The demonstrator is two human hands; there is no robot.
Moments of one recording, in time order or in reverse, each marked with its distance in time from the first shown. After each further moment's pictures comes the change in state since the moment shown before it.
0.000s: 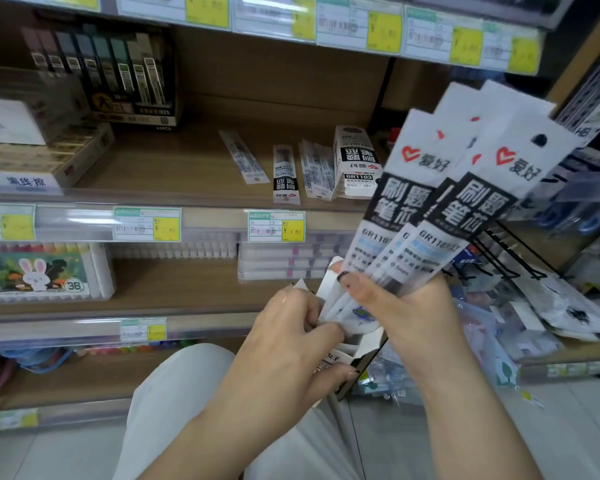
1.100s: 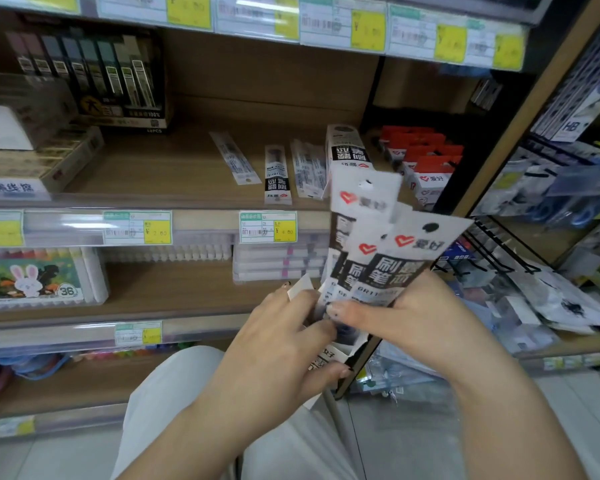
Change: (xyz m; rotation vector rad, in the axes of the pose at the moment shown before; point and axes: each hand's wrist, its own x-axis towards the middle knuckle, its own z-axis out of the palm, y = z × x) left_hand 0.007 -0.005 -0.003 0.121 -0.092 0.106; right_hand 0.001 -0.024 -0.016 -0.414 -0.307 0.086
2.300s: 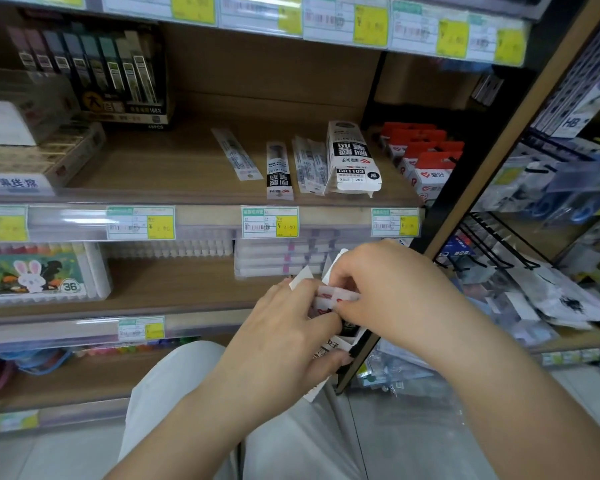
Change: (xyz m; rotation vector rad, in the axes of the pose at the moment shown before) left_hand 0.006 0.006 -0.011 -0.033 -0.157 -0.071; right_hand 0.025 -0.029 0.010 -1.011 -0.152 0.134
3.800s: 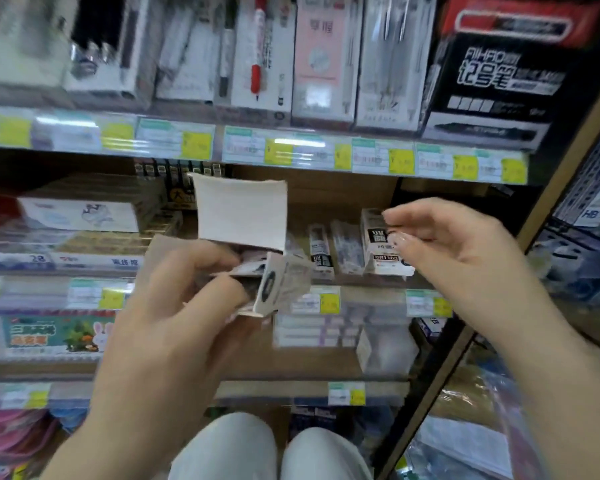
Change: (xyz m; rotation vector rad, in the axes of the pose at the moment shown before) left_hand -0.040 -0.033 -0.133 0.258 0.724 -0.032; right_hand 0.009 0.002 -0.072 0.807 0.578 -0.226
